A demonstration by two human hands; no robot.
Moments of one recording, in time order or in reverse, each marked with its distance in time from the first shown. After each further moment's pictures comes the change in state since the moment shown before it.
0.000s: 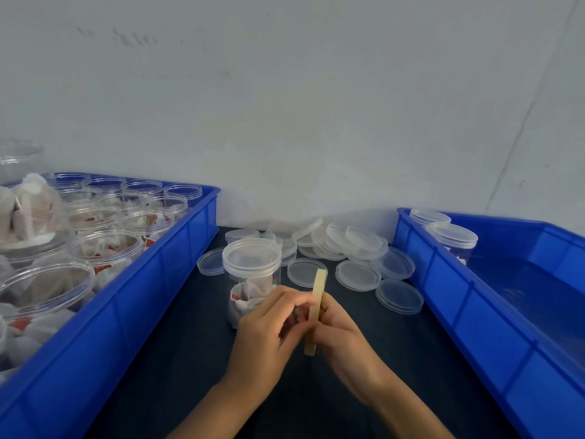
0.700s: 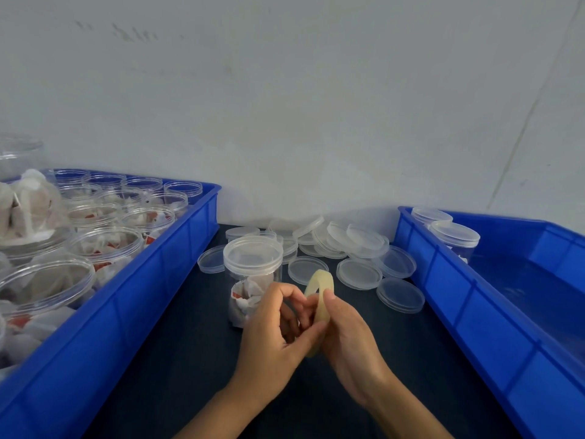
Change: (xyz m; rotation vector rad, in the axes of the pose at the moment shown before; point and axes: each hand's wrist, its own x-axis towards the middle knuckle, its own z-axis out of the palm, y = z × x) left_hand -0.005 0.006 0.007 -0.276 0.029 -0.292; right_hand -0.001 0.002 0.003 0.210 0.134 0.034
